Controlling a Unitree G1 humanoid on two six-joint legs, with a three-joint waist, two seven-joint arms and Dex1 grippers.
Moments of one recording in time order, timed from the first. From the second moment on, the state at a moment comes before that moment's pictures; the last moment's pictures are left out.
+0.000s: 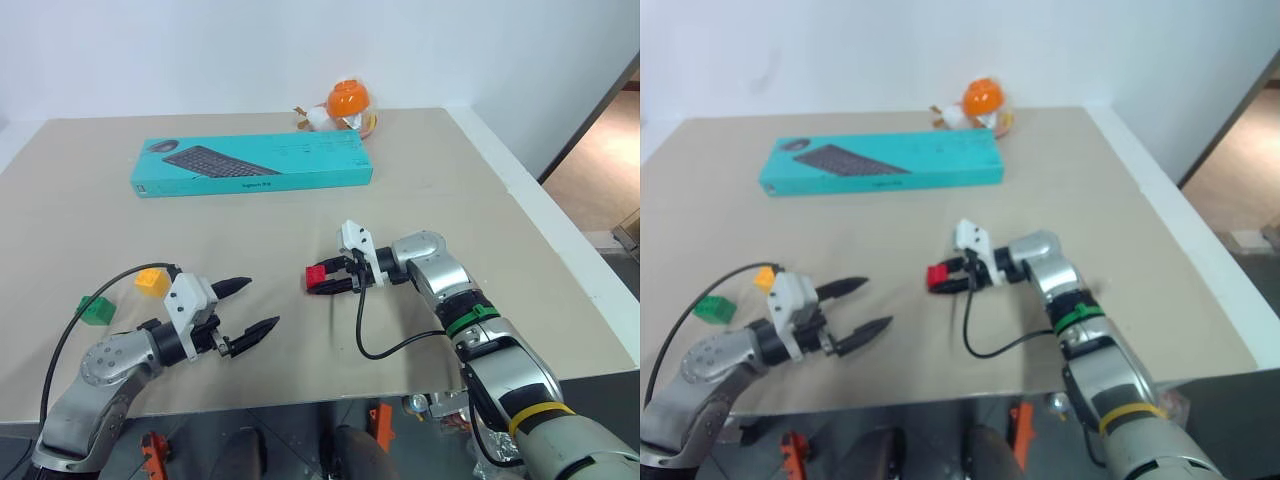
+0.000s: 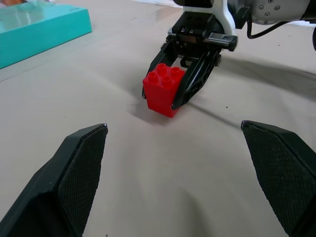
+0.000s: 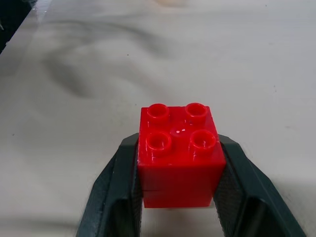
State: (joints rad) left arm 0.04 0.56 0.04 -0.45 -0.48 0.30 -0.77; right arm -0.89 -0.35 0.30 0.73 0.12 0.03 1.37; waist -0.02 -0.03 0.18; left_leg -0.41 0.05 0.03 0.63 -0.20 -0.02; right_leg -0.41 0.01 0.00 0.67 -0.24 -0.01
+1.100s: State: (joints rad) left arm 0.40 0.38 0.64 -0.58 -0.61 0.33 -0.37; right arm -0.77 -0.30 0.24 0.07 0.30 0.30 1.19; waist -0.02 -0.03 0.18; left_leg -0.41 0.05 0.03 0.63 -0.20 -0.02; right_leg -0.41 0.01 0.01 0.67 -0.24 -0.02
